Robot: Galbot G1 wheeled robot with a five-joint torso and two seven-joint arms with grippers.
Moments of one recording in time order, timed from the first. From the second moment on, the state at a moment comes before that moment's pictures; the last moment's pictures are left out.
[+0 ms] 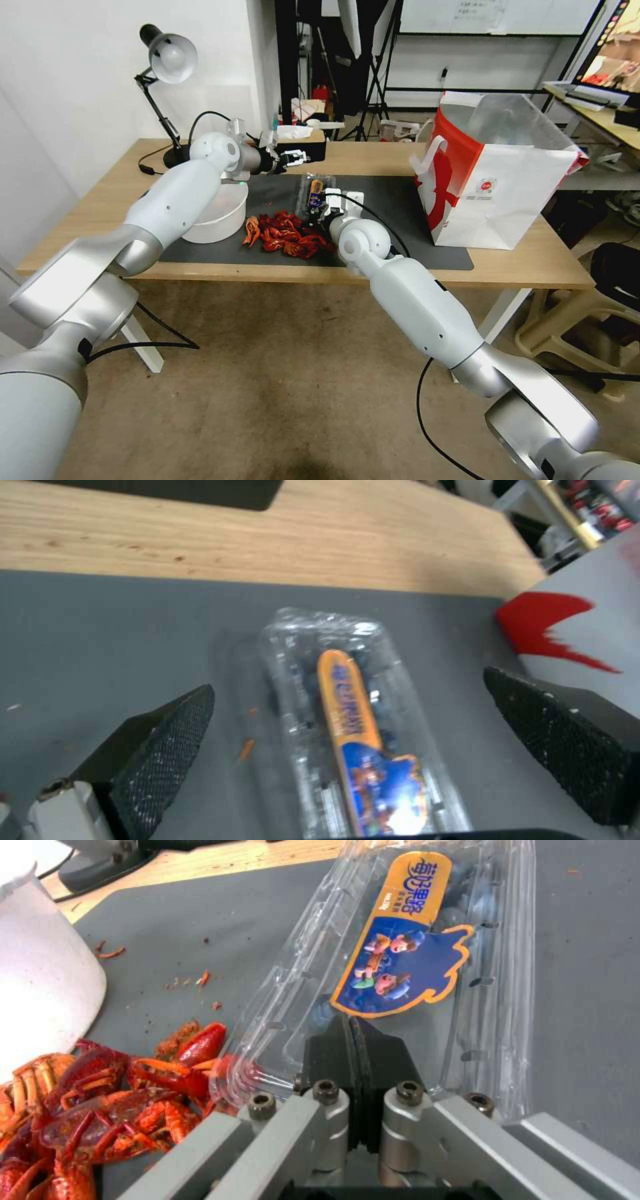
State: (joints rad) left arm -0.11 -1.23 0.36 -0.70 -1.37 0.74 0.16; right arm -0.42 1.37 -0.18 1.34 0.95 -0.48 0.41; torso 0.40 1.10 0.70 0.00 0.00
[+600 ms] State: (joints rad) left arm -0.10 -1.27 0.37 -0.66 -1.34 0.74 0.15; right arm -0.42 1.36 -0.17 1.35 0.96 -0.49 0.40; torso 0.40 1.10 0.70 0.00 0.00
